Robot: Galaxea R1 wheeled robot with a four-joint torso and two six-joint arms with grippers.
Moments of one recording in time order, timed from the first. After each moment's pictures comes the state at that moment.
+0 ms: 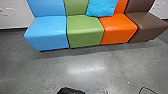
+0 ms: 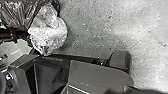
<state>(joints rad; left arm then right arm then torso) 0.90 2.95 -2.72 -0.67 0.26 0.03 -0.78 2.23 -1.59 0.12 -0.58 0.15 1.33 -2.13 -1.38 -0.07</state>
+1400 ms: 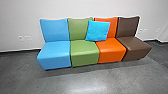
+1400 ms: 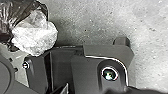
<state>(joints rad) 1.03 2.85 -2.59 -0.58 0.29 0.14 -1.01 2.32 -1.75 0.12 -0.49 0.14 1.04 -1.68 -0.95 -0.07</state>
